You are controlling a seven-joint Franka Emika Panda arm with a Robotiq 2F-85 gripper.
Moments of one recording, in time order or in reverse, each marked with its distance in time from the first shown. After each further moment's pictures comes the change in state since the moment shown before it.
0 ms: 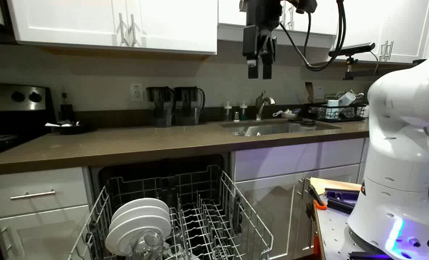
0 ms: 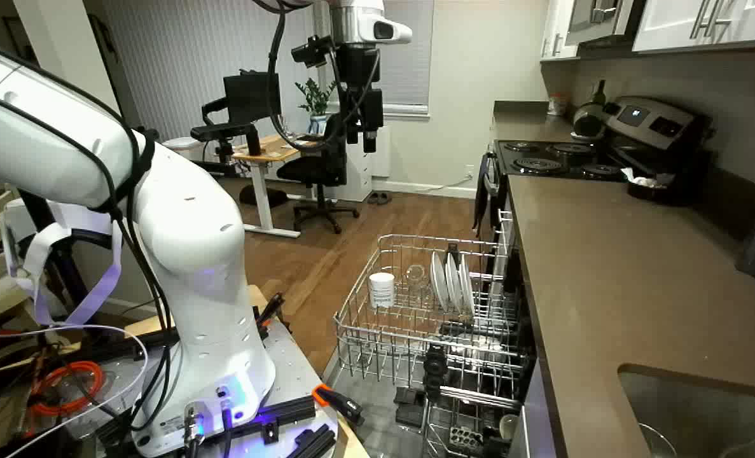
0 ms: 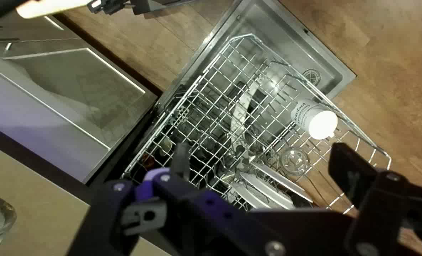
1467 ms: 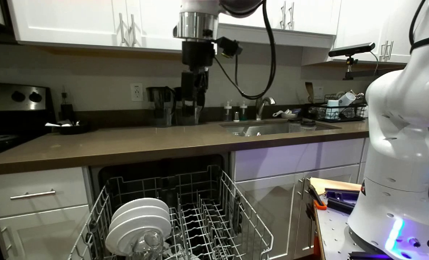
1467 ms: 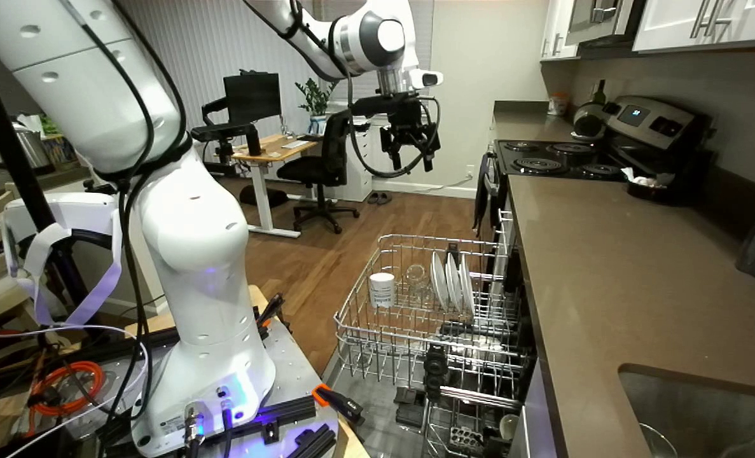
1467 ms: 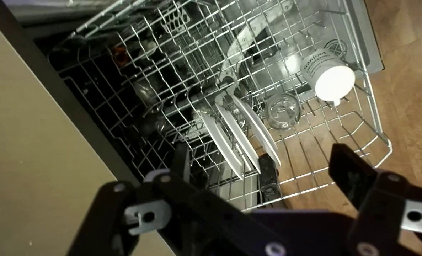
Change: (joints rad) arm 0.045 0.498 0.066 0.142 -0.185 0.472 -0.192
